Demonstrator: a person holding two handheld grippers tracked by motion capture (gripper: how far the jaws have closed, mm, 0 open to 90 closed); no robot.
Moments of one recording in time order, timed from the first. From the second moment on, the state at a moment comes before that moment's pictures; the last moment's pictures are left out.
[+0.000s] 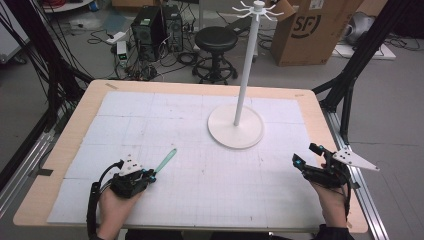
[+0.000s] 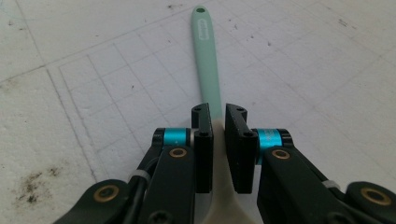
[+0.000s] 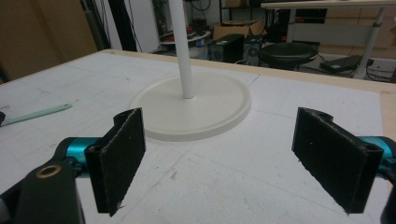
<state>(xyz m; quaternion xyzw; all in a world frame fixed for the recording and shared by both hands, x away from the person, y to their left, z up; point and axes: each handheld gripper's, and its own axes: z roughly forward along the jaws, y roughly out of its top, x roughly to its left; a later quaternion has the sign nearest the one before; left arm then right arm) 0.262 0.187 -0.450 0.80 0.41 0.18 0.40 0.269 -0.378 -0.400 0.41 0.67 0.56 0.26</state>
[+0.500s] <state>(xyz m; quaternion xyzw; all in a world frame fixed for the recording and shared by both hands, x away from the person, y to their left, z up) 0.262 0.188 -0.447 0.80 0.40 0.17 0.42 0.269 -0.378 -0.400 0.41 0.67 0.56 0.26</state>
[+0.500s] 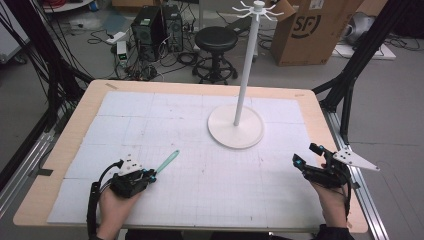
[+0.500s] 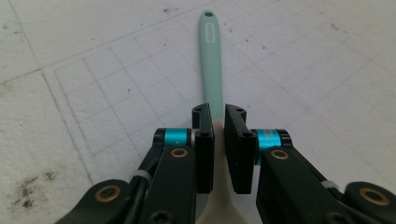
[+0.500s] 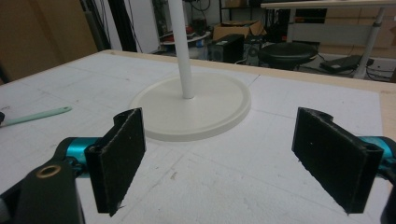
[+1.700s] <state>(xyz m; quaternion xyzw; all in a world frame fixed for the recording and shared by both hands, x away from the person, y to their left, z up) 0.316 0.142 -0.316 0.74 0.34 0.17 0.55 0.270 -0.378 -0.400 0.41 0.67 0.56 0.25</state>
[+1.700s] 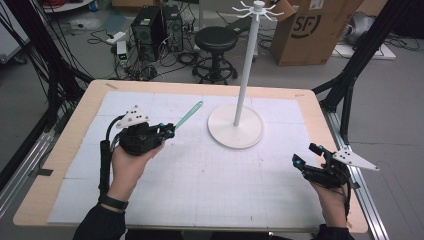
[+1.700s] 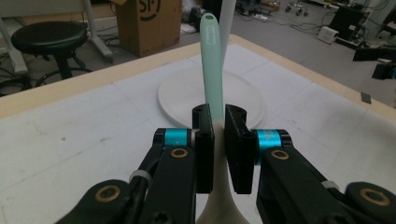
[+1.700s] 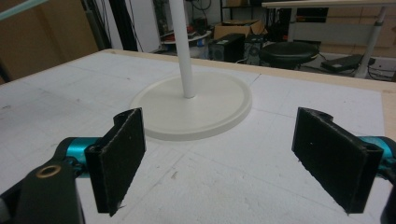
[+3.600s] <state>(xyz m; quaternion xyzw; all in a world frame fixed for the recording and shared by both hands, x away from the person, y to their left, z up) 0.371 0.110 -0.189 0.71 0.27 0.17 0.63 0.269 -0.380 -0.403 0.41 0.67 0.56 0.25</state>
